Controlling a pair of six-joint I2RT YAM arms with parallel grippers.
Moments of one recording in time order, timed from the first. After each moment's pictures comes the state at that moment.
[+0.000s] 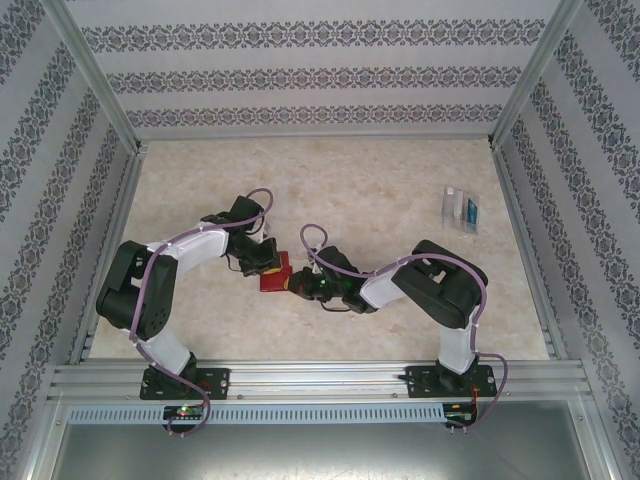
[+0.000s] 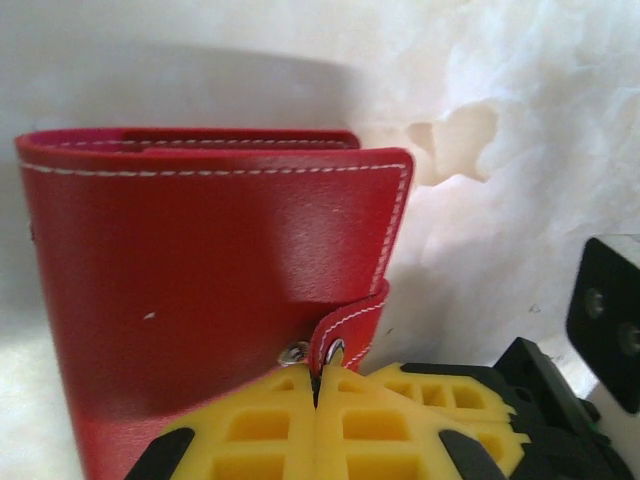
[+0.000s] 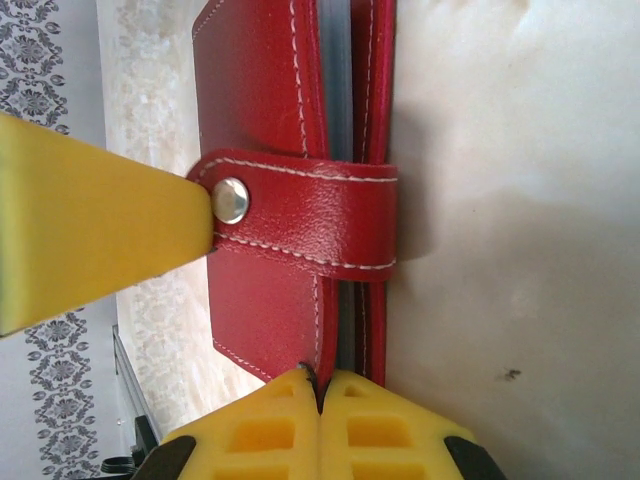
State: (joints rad) left arm -0.34 1.67 0.98 -0.57 0.47 -0.63; right arm 0.86 1.90 0.70 0.62 -0.35 1.16
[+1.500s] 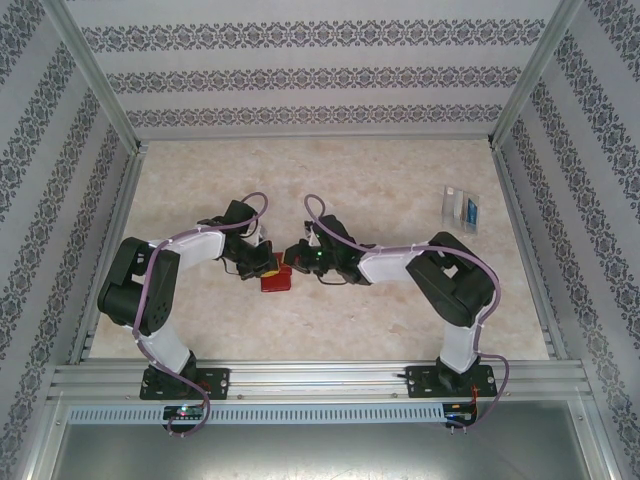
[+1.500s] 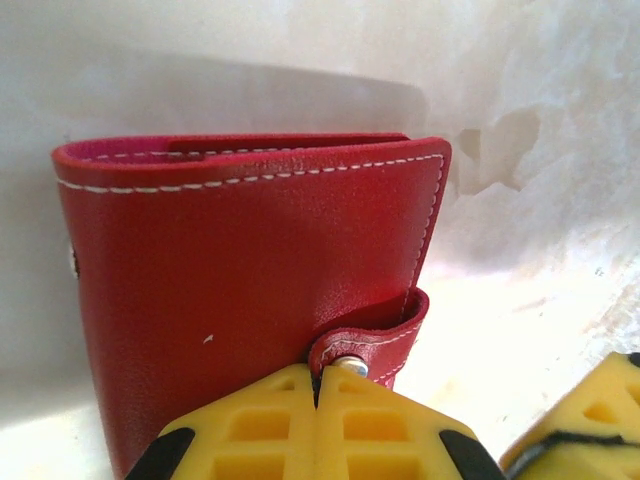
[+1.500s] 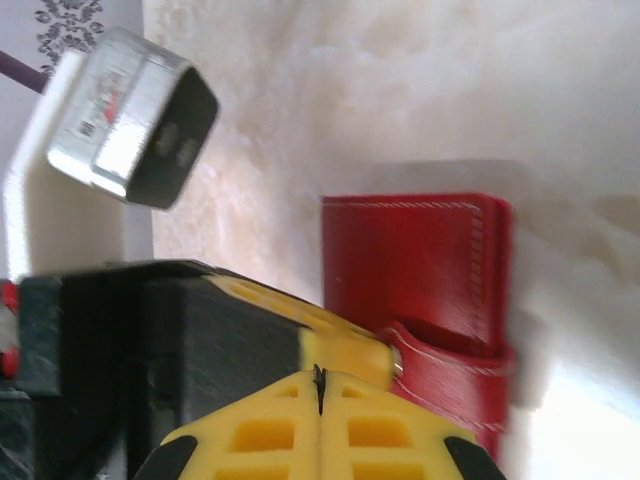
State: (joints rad) left arm -0.30 1.70 0.92 -0.50 0.54 -0.63; right arm 0.77 1.88 0.94 0.33 -0.44 1.09
